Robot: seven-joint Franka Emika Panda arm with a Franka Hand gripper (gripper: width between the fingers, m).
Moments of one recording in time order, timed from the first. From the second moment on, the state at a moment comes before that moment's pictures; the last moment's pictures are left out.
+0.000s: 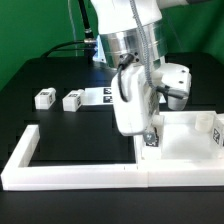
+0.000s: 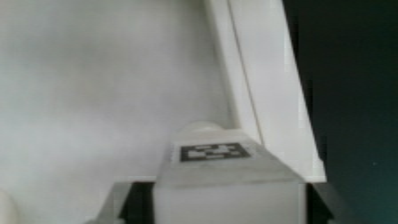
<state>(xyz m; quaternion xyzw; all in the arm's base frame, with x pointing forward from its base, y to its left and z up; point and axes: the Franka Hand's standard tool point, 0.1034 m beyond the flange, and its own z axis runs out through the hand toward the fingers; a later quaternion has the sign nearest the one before) 0.671 -0.012 0.069 -0.55 0.83 0.06 0.09</state>
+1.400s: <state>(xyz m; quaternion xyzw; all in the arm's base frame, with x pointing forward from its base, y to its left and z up) 0.667 0.022 0.128 -0.49 0.86 0.06 0.11</state>
